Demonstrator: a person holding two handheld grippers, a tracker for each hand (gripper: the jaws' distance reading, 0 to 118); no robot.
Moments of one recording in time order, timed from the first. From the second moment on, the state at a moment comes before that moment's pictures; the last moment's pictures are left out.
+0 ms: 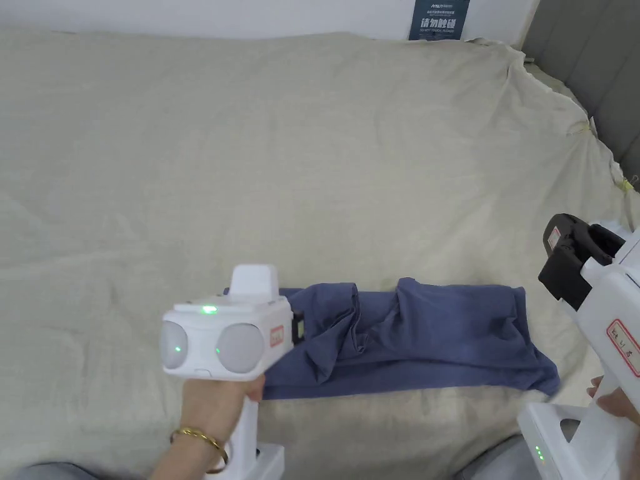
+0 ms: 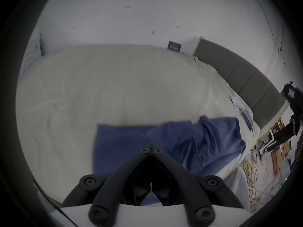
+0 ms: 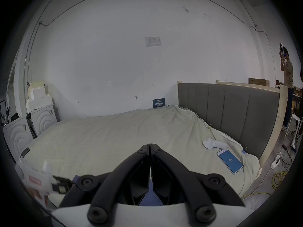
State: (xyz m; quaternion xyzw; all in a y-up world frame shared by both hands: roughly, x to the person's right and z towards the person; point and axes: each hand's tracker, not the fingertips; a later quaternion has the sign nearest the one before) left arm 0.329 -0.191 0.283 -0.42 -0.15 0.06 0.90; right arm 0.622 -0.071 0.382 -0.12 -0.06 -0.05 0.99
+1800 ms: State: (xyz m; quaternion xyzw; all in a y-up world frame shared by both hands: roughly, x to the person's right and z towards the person) left arm 0.195 -0.240 0.227 -0.52 -0.28 0.38 0.72; right arm 0.617 -0.061 0.378 -0.13 -0.05 -0.06 0.99
